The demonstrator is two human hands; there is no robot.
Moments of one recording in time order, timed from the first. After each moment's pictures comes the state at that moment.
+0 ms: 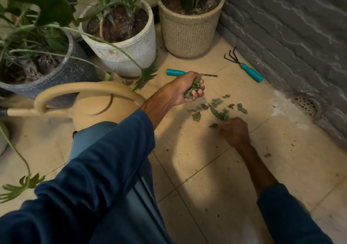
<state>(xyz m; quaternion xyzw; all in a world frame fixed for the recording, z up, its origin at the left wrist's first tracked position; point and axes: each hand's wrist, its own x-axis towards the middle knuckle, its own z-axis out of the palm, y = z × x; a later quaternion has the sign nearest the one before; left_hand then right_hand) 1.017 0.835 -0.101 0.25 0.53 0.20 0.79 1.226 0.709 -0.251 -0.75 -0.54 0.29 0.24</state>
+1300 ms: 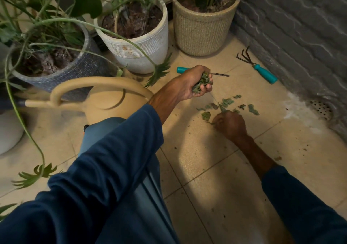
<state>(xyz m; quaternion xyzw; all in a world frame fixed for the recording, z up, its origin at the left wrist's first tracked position) 1.005 0.841 -0.093 0.25 0.53 0.21 0.78 1.187 0.744 -0.236 -0.68 -0.67 0.26 0.10</state>
